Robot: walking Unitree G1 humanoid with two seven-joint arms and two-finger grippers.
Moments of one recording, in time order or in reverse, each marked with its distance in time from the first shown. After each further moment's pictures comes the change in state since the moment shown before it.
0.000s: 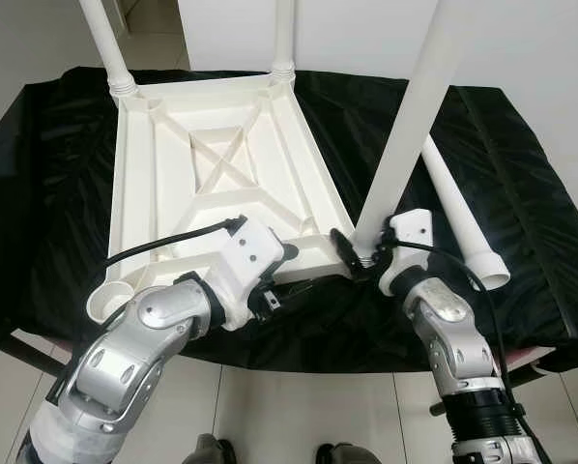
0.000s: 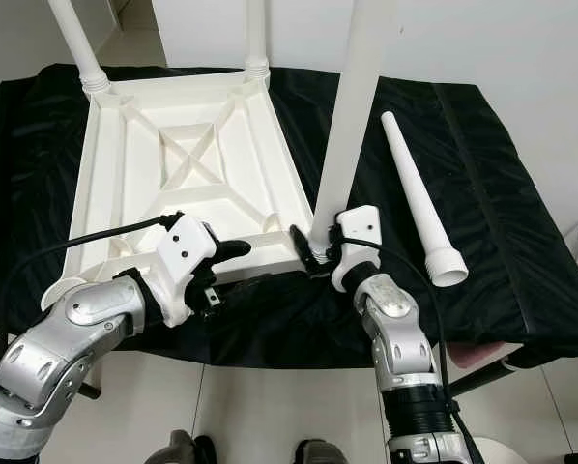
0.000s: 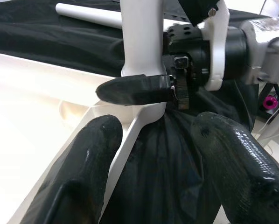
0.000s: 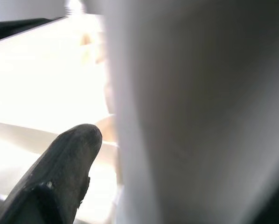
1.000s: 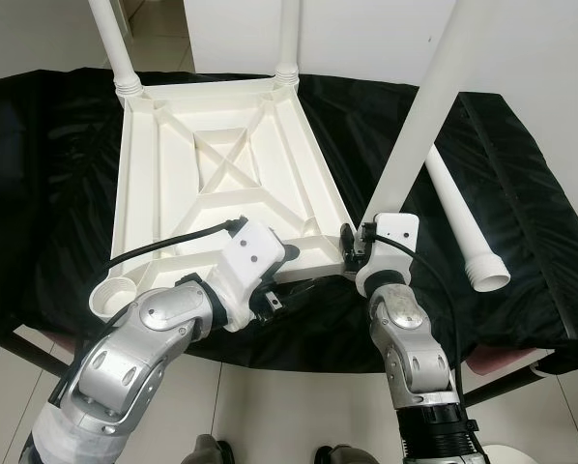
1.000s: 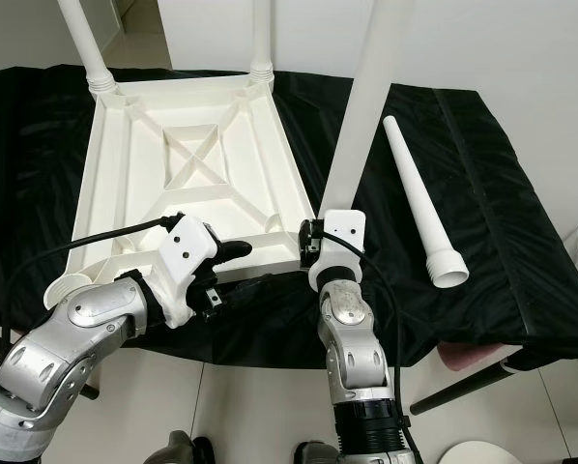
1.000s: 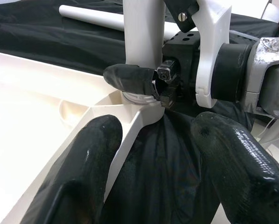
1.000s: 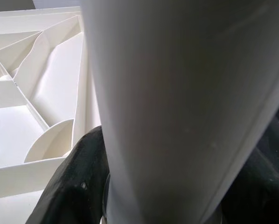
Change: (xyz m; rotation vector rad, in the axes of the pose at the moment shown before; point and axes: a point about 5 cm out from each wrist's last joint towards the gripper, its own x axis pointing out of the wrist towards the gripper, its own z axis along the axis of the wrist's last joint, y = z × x) left arm 0.000 -0.002 -0.001 -0.013 -0.004 -0.005; right arm 0.000 0.032 0.004 0.141 0.064 -0.538
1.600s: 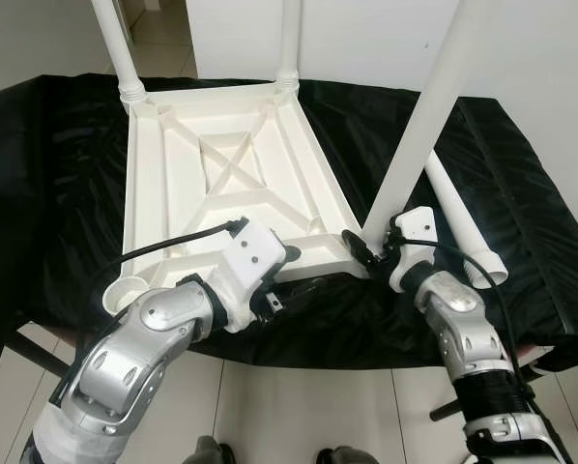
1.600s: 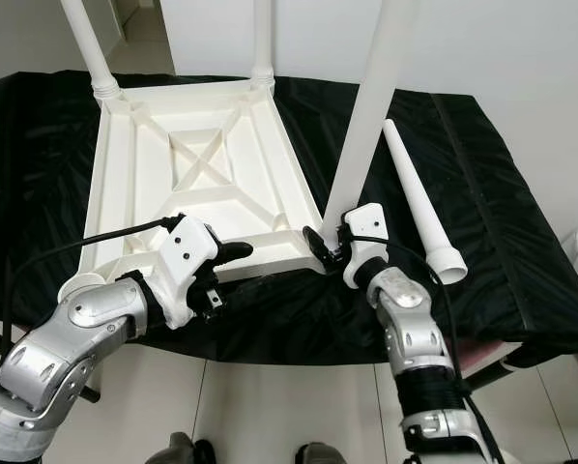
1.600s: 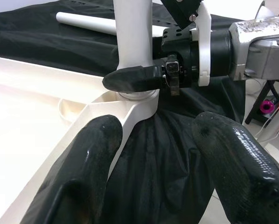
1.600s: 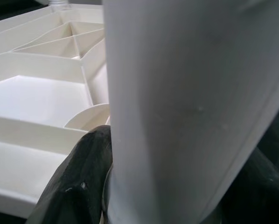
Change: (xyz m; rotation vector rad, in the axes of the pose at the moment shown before) left arm 0.000 0.000 0.000 -0.001 -0.003 0.000; right arm 0.024 -0.038 -0.007 -0.120 -0.004 0.436
